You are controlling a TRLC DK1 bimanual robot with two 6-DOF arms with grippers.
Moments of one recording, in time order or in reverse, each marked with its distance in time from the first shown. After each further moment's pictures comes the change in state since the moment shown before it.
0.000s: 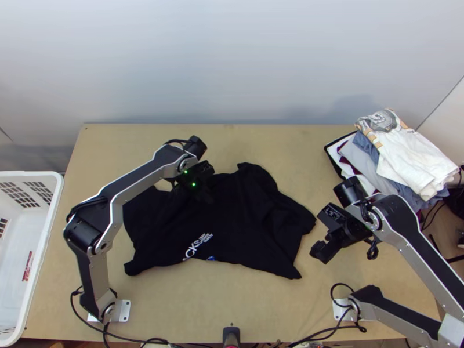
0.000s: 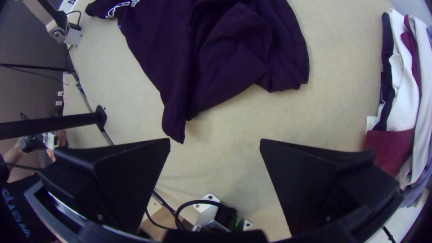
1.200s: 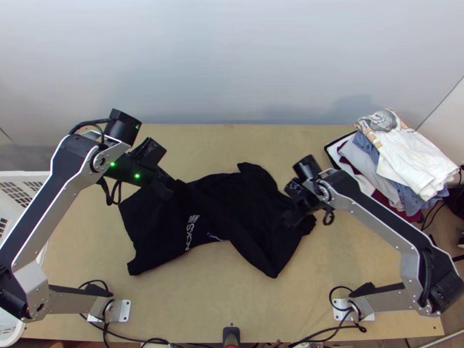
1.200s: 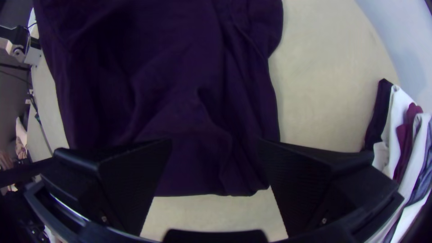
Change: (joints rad) left arm 0.142 -0.510 0.049 -0.294 0.149 -0.018; right arm 0.116 0.405 0.136 0.388 0.184 0.023
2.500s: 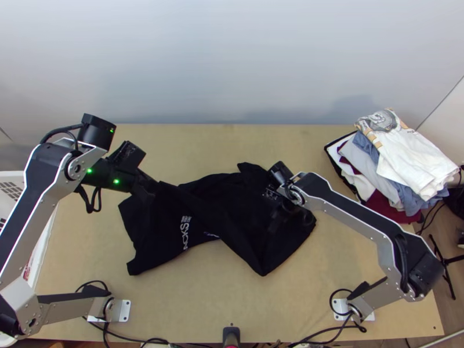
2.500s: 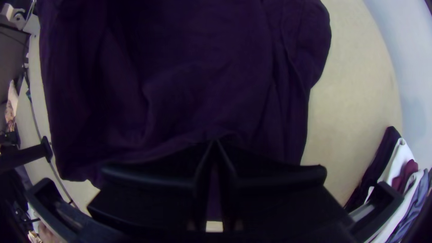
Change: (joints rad) left arm 0.101 -0.101 -0.066 -0.035 0.000 0.049; right arm 0.148 0.129 0.056 0.046 0.045 -0.057
